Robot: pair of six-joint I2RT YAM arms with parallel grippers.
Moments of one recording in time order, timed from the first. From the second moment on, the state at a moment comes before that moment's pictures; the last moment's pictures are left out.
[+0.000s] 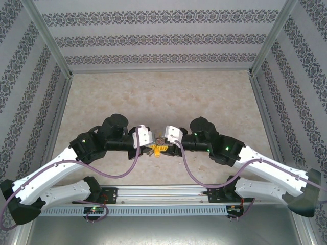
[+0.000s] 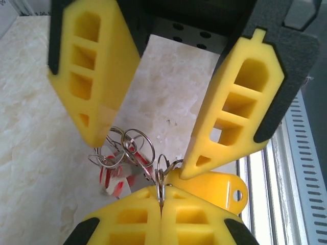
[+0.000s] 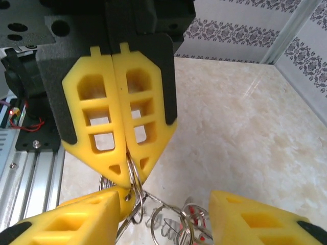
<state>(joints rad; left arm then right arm) -0.84 0.94 1.00 -0.66 0.39 0.40 0.98 0.97 0.86 -0.30 -0.30 -0.32</state>
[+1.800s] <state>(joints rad) -0.82 0.89 0.93 -0.59 0.37 0.38 0.98 0.89 0.78 -0.25 -0.30 -0.17</state>
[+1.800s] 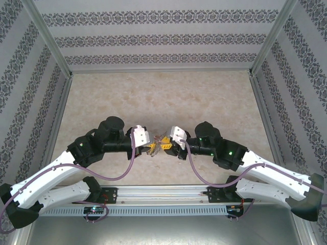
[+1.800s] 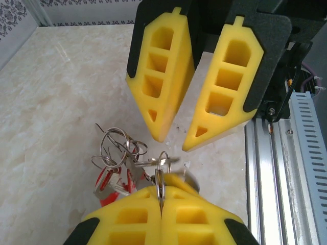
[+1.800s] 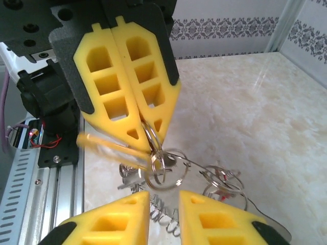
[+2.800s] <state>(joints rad) -0.81 0.88 0.93 -0.56 0.37 0.37 0.97 0.98 0.72 -0.09 -0.43 -0.04</state>
